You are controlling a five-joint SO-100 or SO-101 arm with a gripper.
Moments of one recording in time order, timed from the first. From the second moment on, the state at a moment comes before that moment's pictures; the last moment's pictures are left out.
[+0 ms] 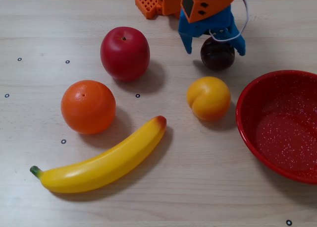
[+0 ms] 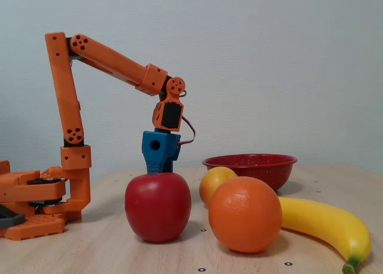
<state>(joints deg) -22.0 97.0 116.0 77.9 -54.0</state>
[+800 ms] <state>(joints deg) -21.8 93.3 113.6 76.6 -54.0</state>
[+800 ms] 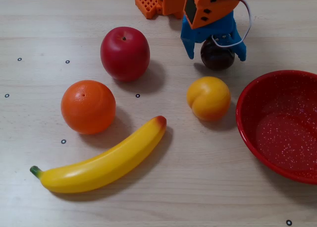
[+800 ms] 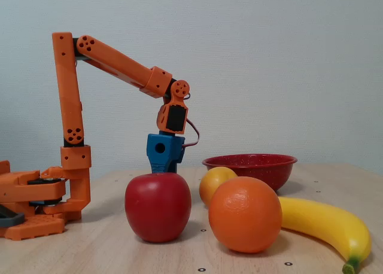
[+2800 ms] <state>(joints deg) -23.7 93.7 113.2 76.7 -57.9</state>
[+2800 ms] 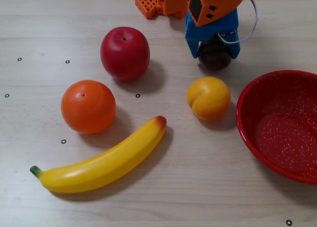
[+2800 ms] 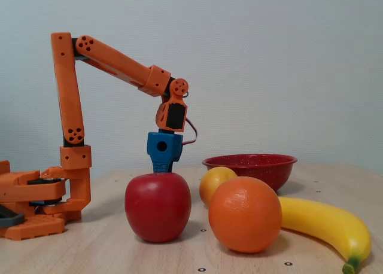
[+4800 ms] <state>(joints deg) -32.5 93.9 82.0 60.9 -21.1</state>
